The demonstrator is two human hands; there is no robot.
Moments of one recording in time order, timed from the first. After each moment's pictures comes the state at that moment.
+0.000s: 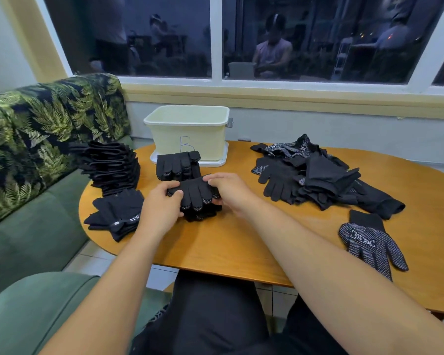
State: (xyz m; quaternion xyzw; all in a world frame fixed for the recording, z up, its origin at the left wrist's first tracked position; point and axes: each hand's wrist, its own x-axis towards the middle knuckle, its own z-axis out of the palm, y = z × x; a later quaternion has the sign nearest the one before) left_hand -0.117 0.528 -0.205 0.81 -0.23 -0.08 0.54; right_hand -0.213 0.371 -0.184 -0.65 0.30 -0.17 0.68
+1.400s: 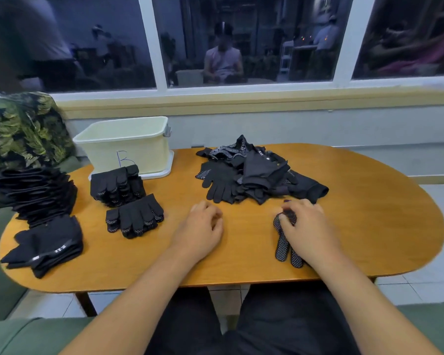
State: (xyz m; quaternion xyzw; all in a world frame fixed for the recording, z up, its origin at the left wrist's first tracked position) left_hand -0.261 0.410 -0.238 0.78 -0.57 0.00 0.25; right_hand -0.506 0.292 -0.222 -0.83 0.50 -0.22 0.12
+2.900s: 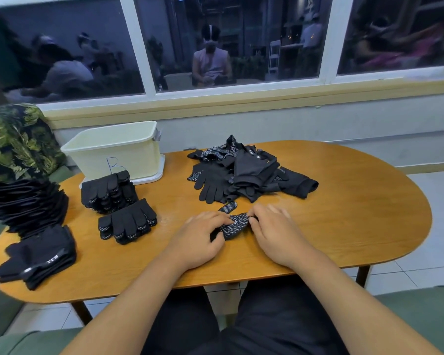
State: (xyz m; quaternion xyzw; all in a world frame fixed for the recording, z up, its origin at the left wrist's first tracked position) left_hand -0.262 0.416 -0.240 0.68 -0.70 -0.05 0.21; right_hand -0.481 0.308 -0.237 -0.91 0.32 -0.23 0.12
